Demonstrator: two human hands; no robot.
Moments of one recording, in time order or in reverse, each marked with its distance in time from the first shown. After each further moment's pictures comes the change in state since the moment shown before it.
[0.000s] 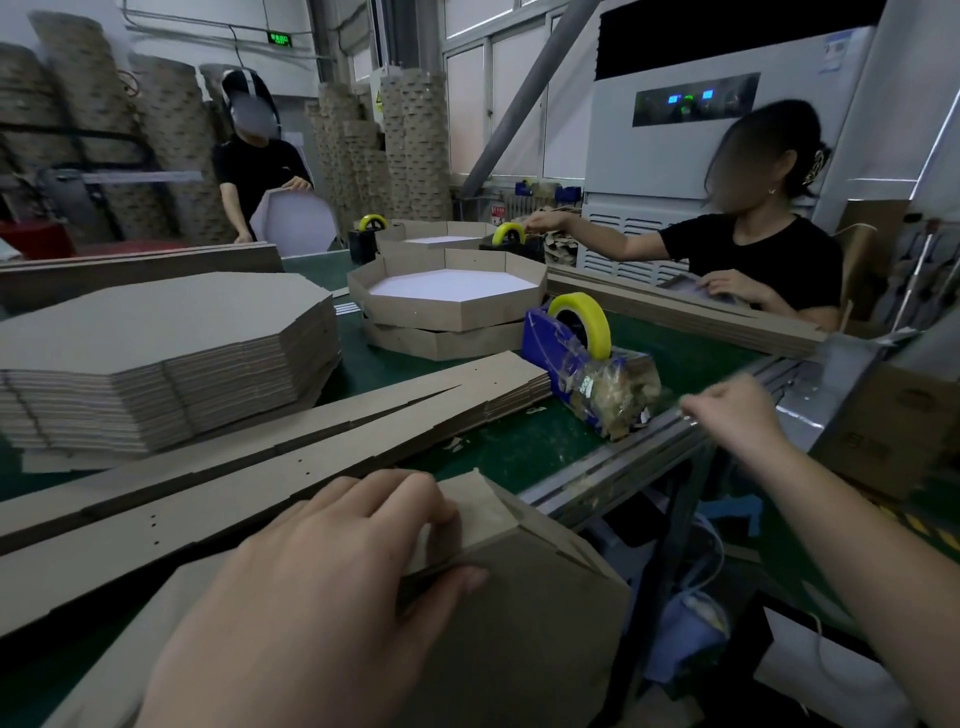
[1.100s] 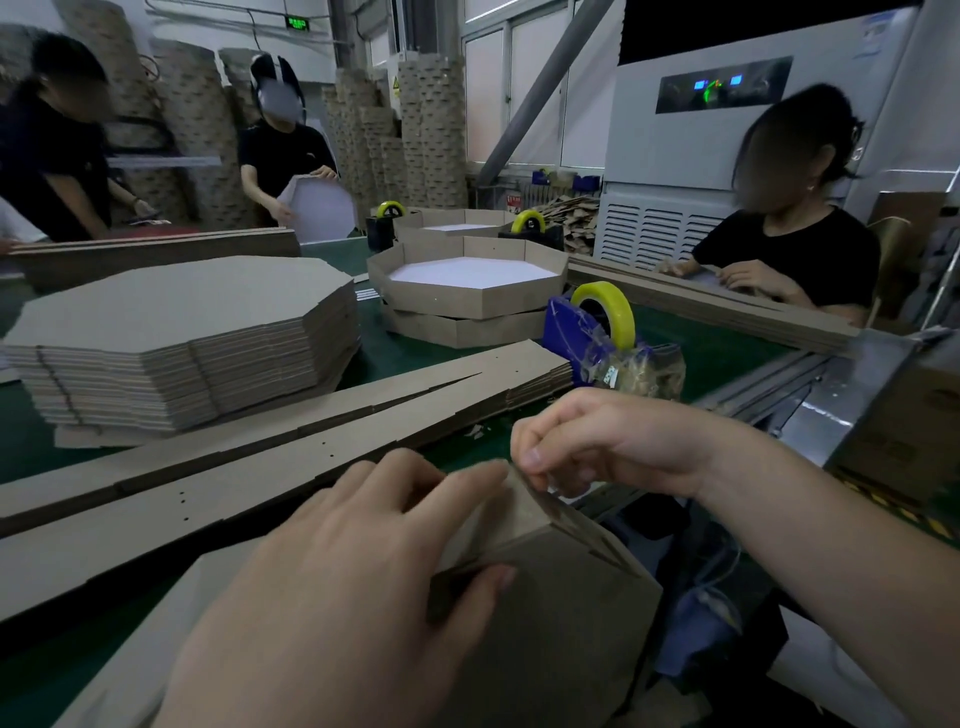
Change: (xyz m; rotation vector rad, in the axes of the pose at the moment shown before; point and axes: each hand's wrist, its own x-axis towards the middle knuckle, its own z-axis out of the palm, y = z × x) left_hand -0.011 0.004 -0.005 -0.042 -0.103 -0.108; right_hand -0.127 -0.144 0.008 0.292 -1.301 -0.336
